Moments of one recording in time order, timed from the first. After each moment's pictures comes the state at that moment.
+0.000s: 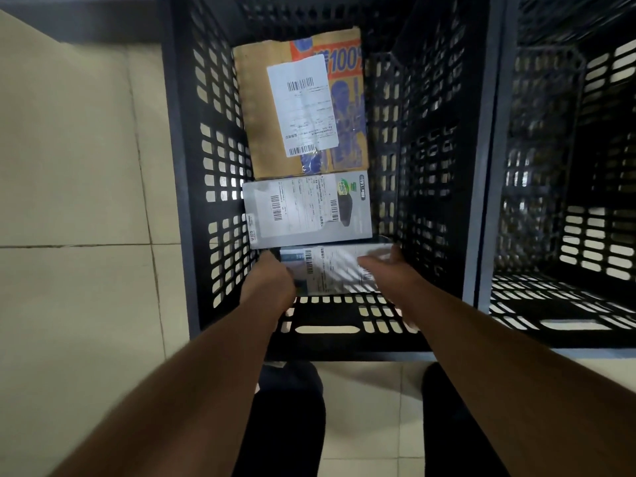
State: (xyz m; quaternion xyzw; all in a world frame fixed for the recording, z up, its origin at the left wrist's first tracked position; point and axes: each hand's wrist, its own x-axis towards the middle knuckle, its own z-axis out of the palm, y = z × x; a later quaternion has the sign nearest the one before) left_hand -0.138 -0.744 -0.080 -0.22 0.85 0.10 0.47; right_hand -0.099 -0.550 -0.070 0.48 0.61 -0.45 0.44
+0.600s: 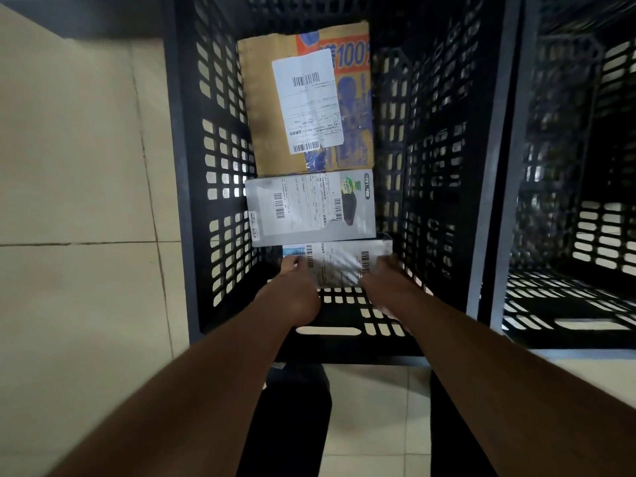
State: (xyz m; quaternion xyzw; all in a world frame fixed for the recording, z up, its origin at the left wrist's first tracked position) left_hand -0.123 -0.748 -0.087 -0.02 0.79 0.08 0.61; right_hand -0.087 -0.572 -0.097 0.40 0.67 -0.34 0.53
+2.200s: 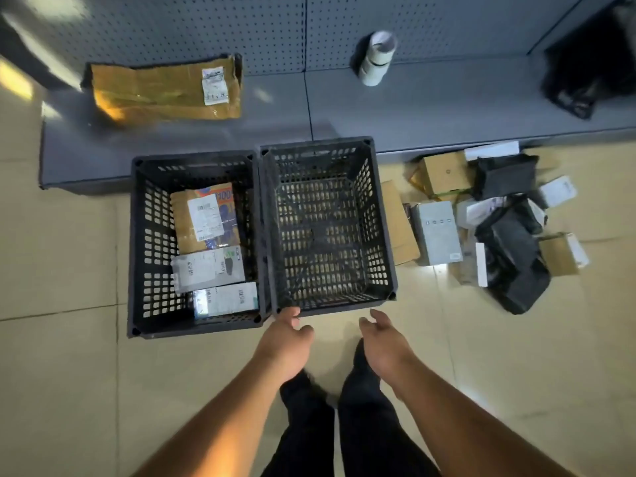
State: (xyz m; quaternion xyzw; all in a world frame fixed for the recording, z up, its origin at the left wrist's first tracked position) left_hand 0.009 -0.479 0.280 -0.15 0.79 0.35 0.47; right_hand 0.066 -0.309 0.307 0.39 0.74 -0.33 0.43
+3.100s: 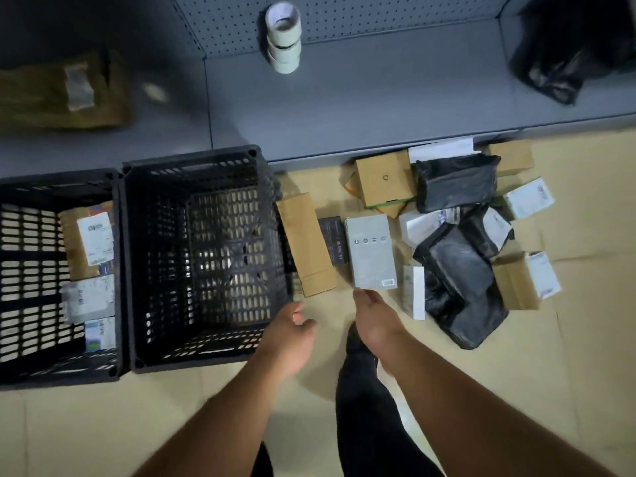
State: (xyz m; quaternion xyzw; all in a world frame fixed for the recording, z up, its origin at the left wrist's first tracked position) left_hand 0.002 -0.121 0.179 -0.21 0.77 0.37 0.47; right_hand 0.023 0.045 0.205 0.41 0.70 -0.45 0.37
